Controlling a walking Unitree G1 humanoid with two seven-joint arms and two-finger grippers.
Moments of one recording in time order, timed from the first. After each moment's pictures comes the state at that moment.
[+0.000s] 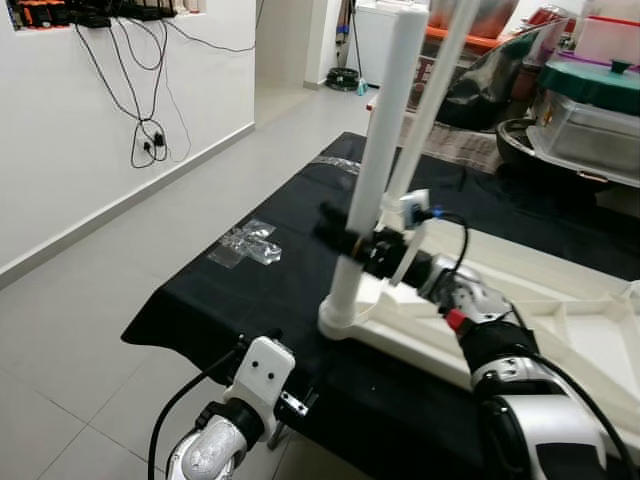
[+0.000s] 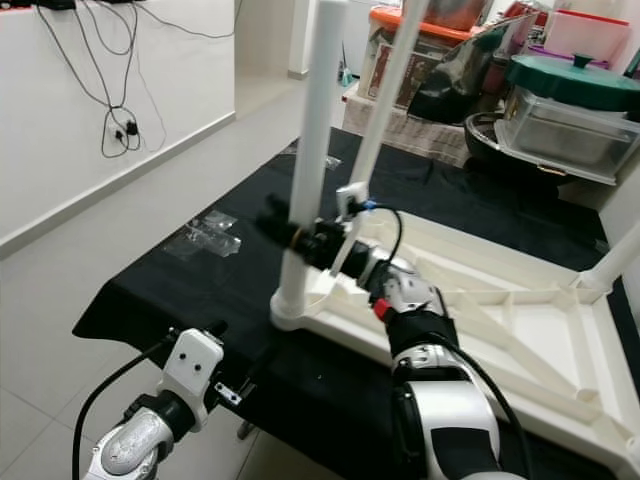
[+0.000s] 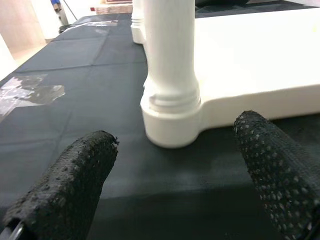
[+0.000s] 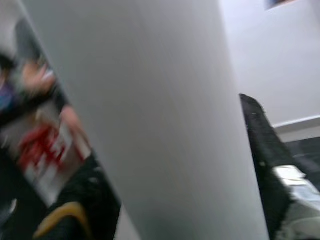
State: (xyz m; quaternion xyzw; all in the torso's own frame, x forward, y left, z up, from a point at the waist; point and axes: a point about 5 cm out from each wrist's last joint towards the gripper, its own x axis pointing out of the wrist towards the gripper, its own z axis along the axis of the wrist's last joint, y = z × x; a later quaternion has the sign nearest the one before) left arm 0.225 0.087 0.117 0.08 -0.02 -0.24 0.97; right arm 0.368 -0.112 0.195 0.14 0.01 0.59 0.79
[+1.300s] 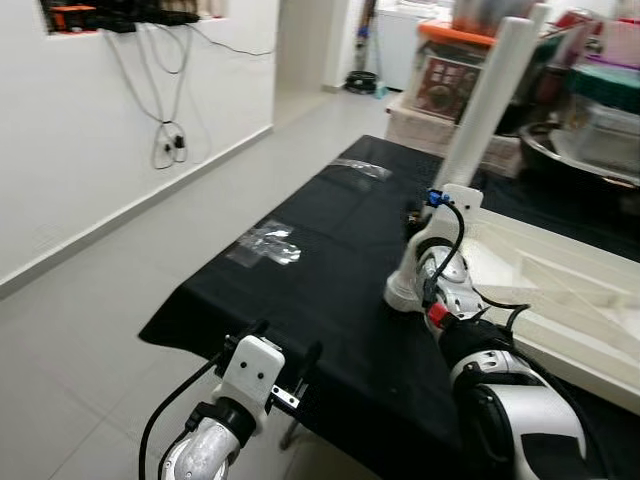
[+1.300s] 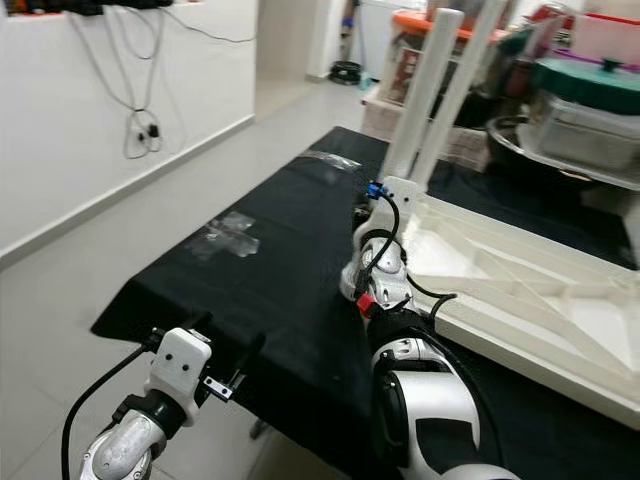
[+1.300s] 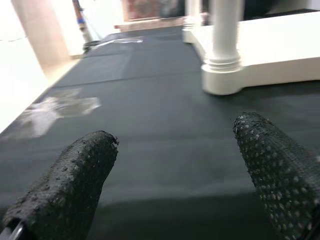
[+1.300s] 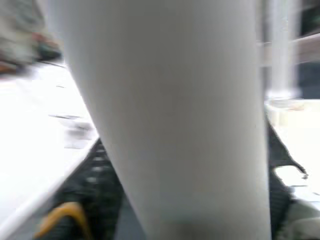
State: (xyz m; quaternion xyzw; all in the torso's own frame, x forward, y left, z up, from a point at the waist) left arm 0.223 0.093 0.123 0.09 -0.06 -0.20 0.97; right arm 0.407 -0.149 0.199 0.18 -0.05 0.04 0.98
